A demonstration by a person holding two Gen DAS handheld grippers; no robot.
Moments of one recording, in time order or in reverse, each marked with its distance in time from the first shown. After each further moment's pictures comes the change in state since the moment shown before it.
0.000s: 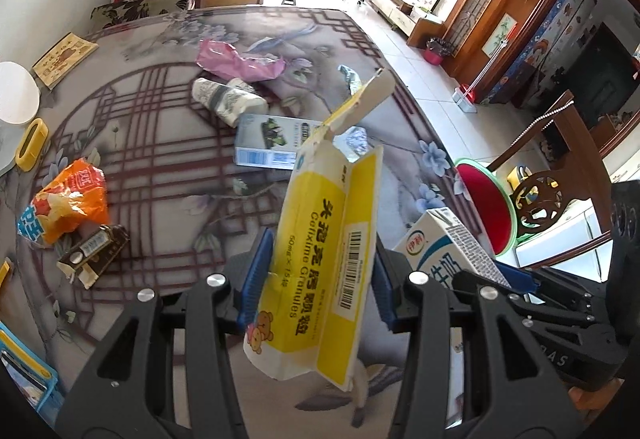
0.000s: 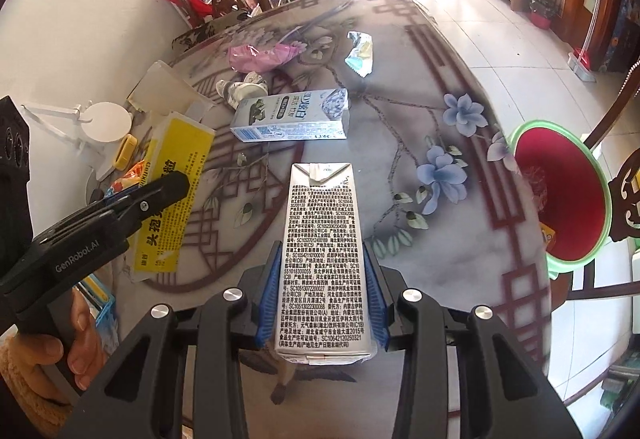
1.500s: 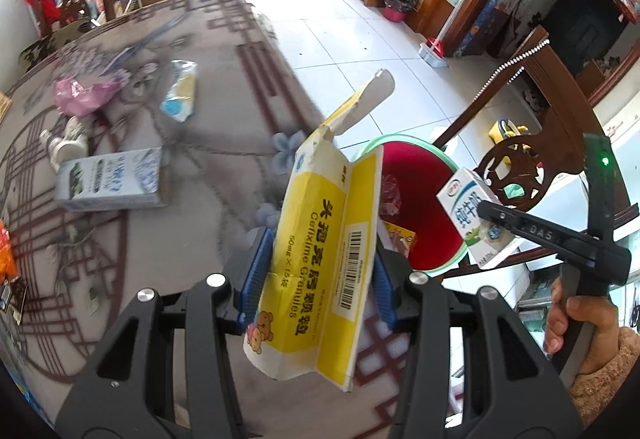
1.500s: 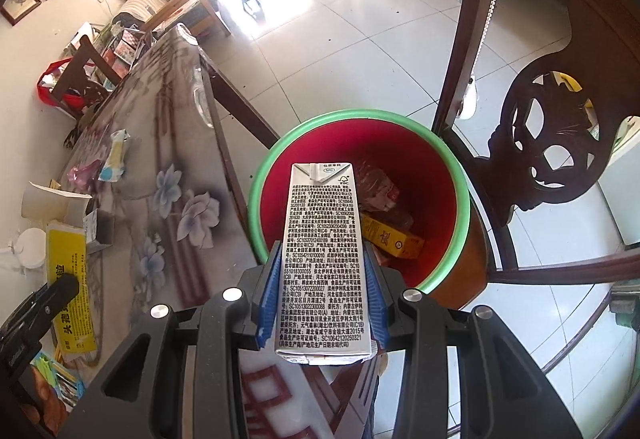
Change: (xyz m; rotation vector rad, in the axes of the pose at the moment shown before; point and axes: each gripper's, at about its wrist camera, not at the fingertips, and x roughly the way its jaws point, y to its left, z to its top) left arm 0.095 -0.198 0.033 0.158 0.113 -0.034; right arm -0.029 -0.298 0.029 0.374 -0.021 -0.157
